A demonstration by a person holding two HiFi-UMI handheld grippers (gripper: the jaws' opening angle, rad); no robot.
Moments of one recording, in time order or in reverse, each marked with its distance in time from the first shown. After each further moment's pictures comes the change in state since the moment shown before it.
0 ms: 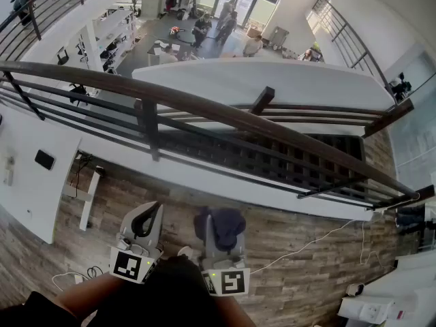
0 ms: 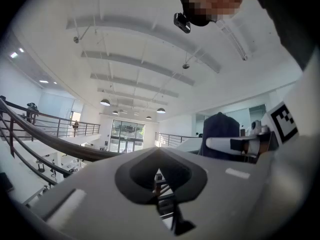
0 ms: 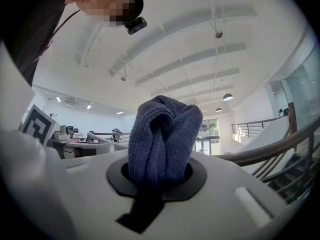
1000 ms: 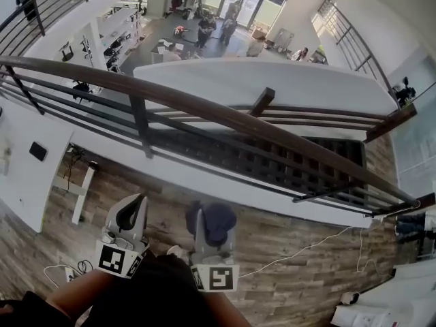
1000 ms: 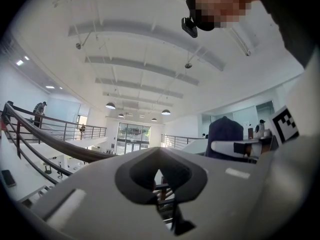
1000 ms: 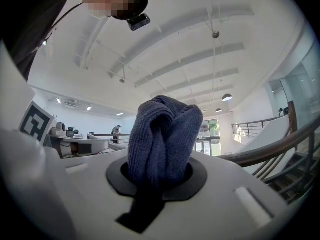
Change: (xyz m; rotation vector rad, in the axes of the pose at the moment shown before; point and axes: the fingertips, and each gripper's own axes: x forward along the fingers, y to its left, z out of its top) left arm 0.018 -0.024 0.002 0.006 -0.017 0.079; right arm -0.009 -0.048 -0.004 0.008 -0.005 0.008
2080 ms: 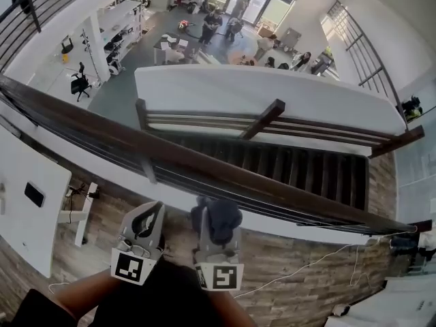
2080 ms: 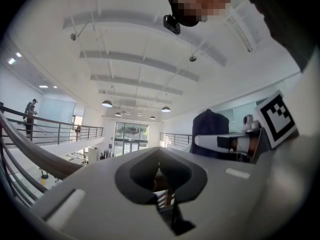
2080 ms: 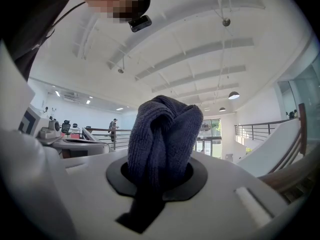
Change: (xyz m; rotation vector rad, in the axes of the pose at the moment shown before) left arm 0.145 0.106 -0.008 0.000 0.022 -0.034; right arm 0.207 -0.008 0.000 -0.048 0.021 0.005
